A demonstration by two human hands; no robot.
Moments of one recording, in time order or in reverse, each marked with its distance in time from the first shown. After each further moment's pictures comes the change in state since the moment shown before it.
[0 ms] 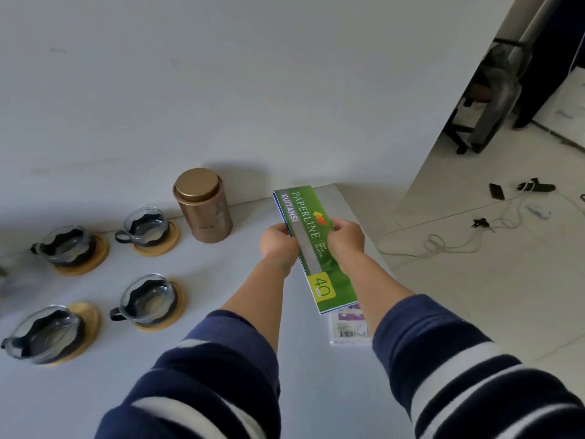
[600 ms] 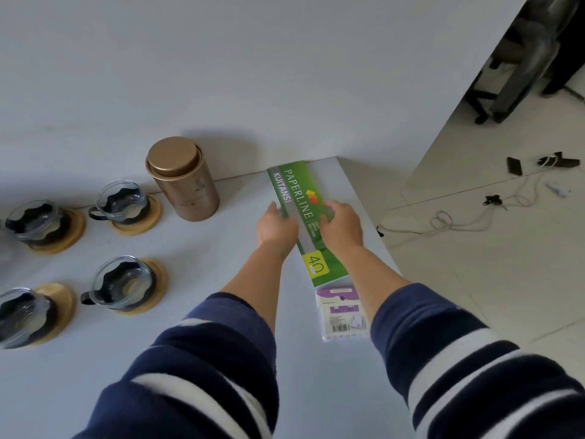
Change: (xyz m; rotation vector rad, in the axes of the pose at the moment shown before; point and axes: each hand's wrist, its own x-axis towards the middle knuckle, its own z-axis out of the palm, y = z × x) left_hand 0.015 -0.012 0.023 0.322 0.080 0.042; right_hand 0.025 0.031 0.009 -0.290 -0.050 -0.225
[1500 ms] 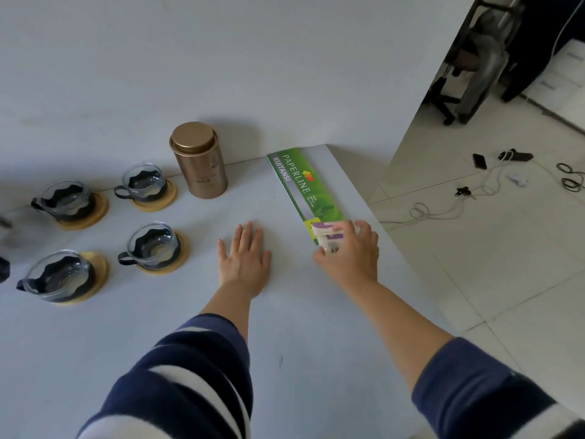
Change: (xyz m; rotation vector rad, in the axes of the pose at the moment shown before) left_hand -0.075 -0.119 -0.064 0.964 -0.034 0.377; right_hand -0.149 0.017 -0.005 -0.147 0.237 -0.003
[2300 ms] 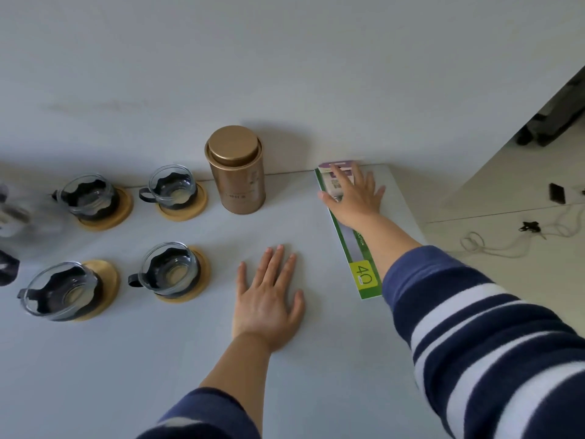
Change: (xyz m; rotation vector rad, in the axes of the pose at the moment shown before) left_hand 0.013 -0.013 0.011 -0.053 0.099 -0.008; right_hand 0.203 -0.074 0.092 -0.287 -0.344 -0.275
